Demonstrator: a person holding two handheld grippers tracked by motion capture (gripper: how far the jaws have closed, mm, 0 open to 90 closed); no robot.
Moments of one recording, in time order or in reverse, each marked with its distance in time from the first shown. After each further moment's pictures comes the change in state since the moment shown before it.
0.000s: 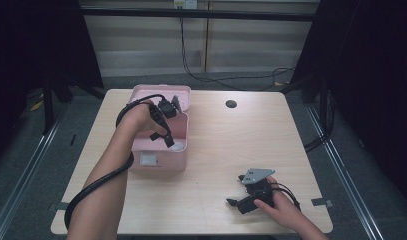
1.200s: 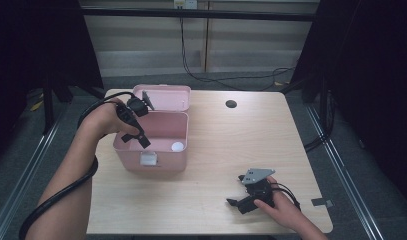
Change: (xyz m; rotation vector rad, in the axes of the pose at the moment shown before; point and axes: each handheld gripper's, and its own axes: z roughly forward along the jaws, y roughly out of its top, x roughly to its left) left arm 0.007 -0.066 -0.046 -0.023 0.011 -0.092; right arm 0.000 0.000 0.000 -0.001 -0.001 0.000
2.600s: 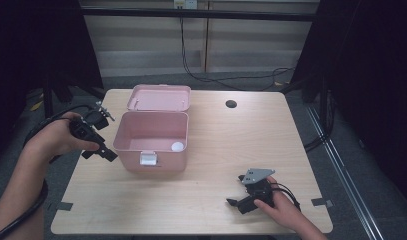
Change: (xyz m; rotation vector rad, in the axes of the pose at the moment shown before) left arm 0.005 -0.099 -0.023 -0.068 0.003 -0.087; right arm 0.000 0.000 0.000 -0.002 -0.001 0.001
